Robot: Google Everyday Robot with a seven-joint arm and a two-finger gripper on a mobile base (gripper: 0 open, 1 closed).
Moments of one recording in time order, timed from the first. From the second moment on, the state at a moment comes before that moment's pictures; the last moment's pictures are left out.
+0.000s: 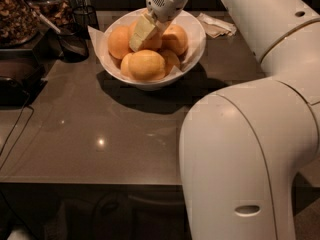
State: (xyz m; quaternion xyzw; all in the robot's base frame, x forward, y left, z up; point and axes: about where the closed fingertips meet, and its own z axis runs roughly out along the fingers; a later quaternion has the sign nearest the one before) arm 0.694 0.017 0.938 -0.45 0.86 0.16 0.18
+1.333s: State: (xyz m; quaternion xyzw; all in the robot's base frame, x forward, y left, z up) arm 0.656 0.017 0.990 -0.50 0.79 0.28 0.23
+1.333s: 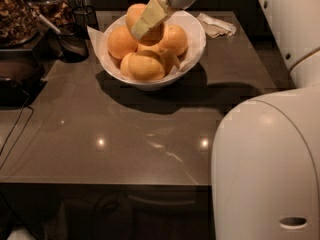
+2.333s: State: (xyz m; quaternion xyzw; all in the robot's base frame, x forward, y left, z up) arm 0.626 -0.014 1.007 -0.48 0.81 0.24 0.22
